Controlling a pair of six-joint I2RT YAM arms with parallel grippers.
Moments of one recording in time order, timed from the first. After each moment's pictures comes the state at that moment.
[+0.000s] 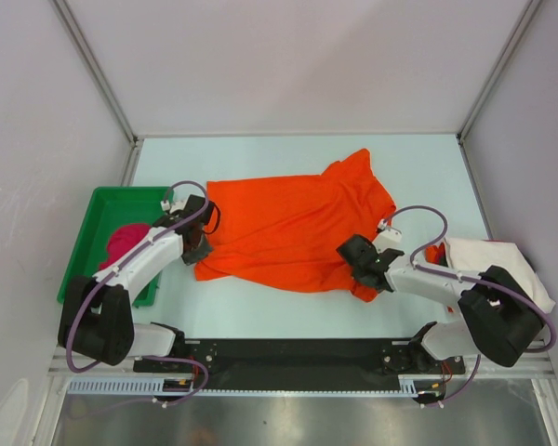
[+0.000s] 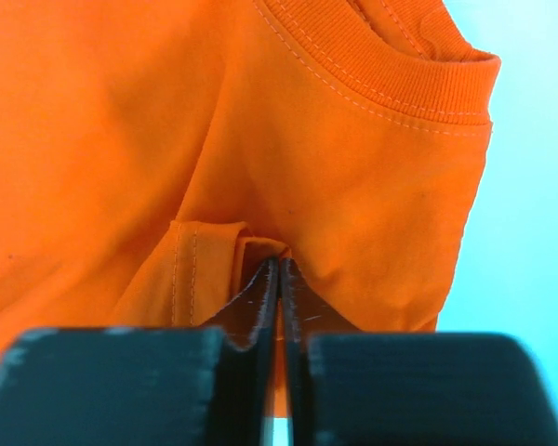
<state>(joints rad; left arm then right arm) -0.31 1.33 0.84 -0.75 -0.36 -0.74 0.73 1.36 0.62 -0.46 0.55 1.12</state>
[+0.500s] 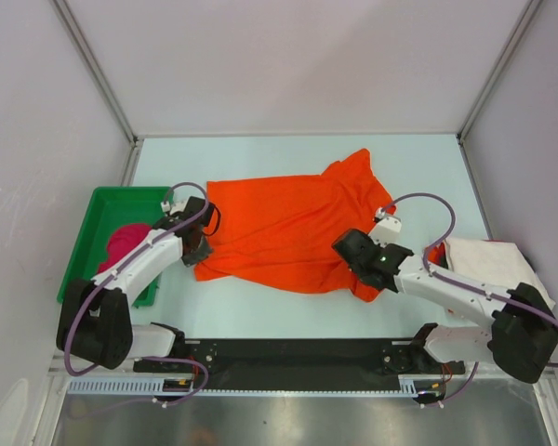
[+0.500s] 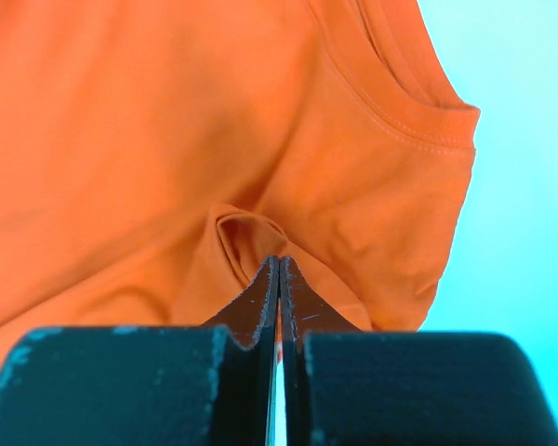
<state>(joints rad) -0.32 1.32 0.83 -0.75 -0.36 -0.74 0.82 1.23 0.74 -0.63 0.65 1.11</state>
